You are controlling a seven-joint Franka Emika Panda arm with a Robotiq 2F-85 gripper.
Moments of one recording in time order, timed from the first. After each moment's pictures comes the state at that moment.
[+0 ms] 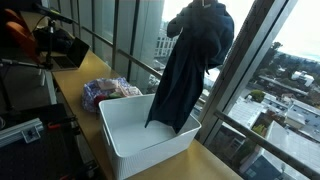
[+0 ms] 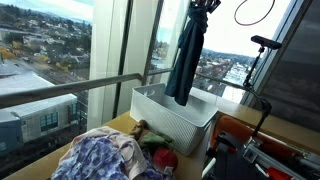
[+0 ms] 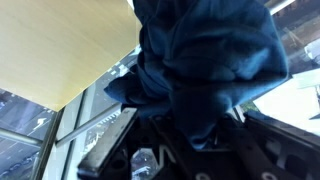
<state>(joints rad) -0.08 0.00 -0.08 -1.64 -0.17 2.11 0.50</state>
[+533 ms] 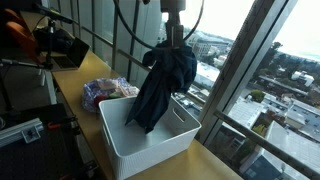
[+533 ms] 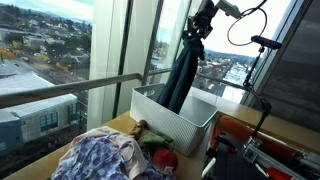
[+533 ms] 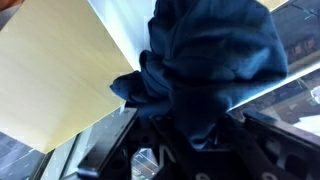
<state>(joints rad) -0.05 0.01 -0.06 -1.87 -0.17 2.16 0.51</state>
